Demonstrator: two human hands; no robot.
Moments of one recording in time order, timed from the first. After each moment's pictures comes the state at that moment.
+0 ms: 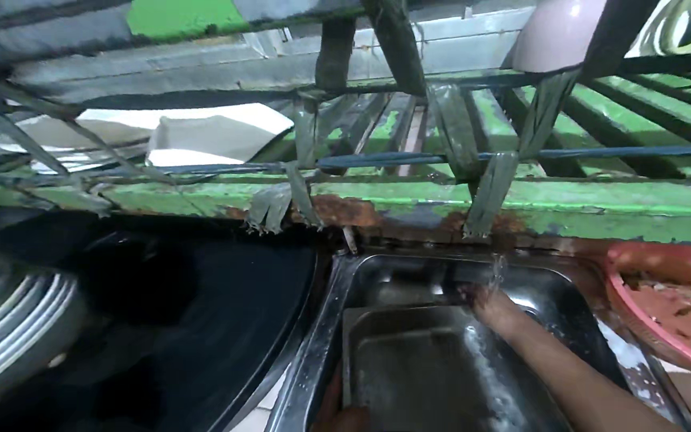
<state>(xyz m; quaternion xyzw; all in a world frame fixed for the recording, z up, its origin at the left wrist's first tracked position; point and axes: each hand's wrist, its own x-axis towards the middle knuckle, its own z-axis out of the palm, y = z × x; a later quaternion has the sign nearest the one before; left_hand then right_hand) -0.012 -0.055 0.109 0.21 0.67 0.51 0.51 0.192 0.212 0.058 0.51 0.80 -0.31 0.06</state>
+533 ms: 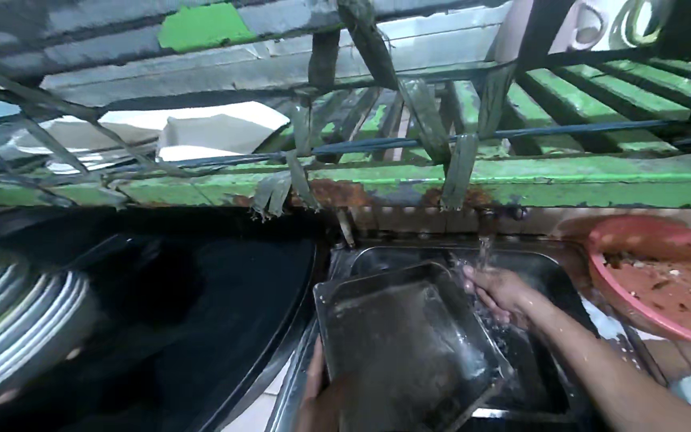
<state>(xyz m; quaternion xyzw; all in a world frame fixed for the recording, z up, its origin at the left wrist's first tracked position) -0.023 -0.060 0.100 0.30 0.63 0.59 0.40 0.219 0.181 0.116 0.54 0.53 -0.64 -0.11</state>
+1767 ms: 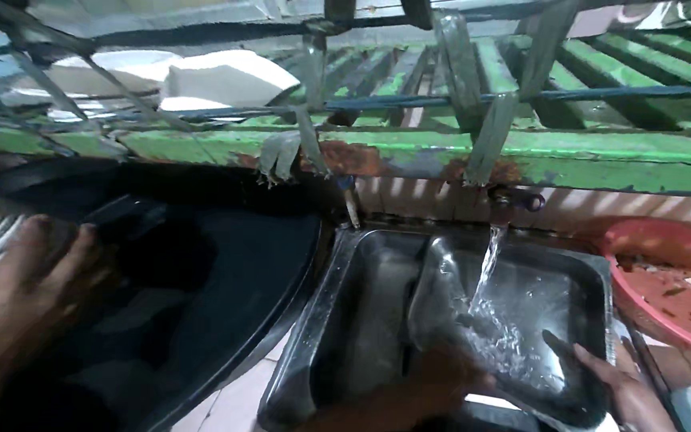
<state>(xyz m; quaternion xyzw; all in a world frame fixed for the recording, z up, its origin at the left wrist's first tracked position) 0.077 0.024 0.000 0.82 0.50 0.08 0.26 0.335 0.068 0.065 0.60 0.40 -0.54 -0.43</state>
